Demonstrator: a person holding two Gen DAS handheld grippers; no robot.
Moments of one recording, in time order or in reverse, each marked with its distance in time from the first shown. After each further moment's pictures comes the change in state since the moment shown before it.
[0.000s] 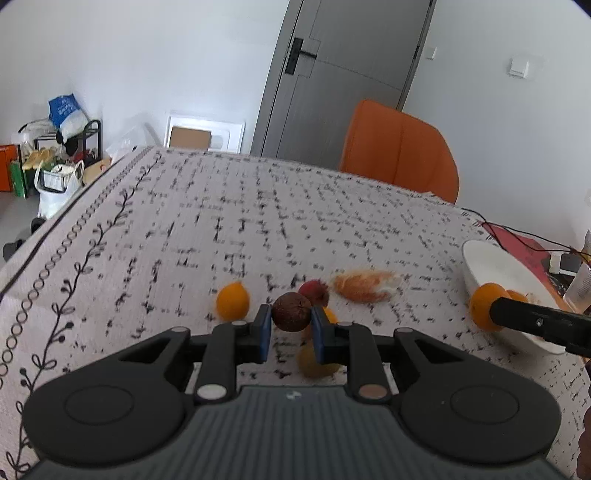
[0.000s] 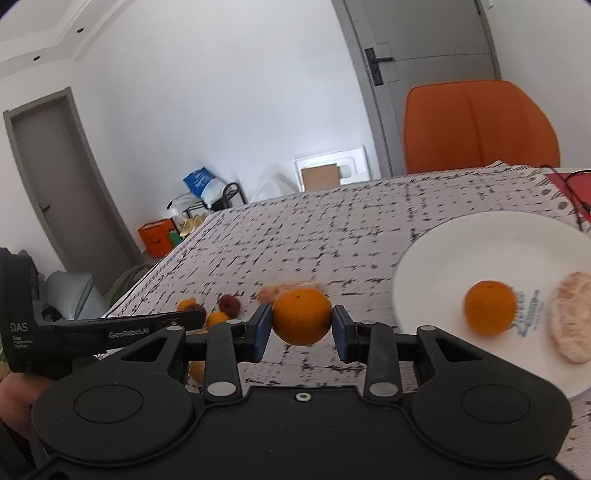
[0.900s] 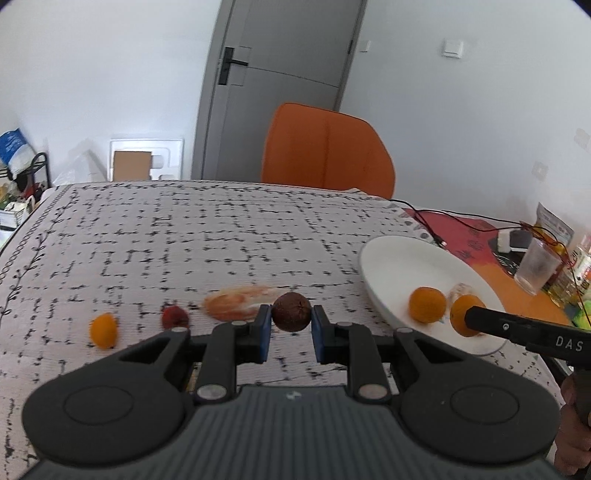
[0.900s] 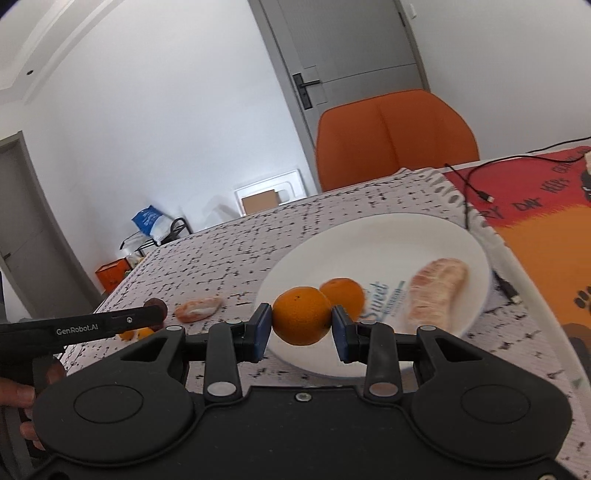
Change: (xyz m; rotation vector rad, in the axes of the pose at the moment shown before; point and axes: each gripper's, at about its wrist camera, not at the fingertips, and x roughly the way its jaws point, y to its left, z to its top) left arm -0.001 -0.088 0.005 0.130 -0.012 -0.130; right arm -0.057 -0.072 -0.016 0.120 -0.084 -0.153
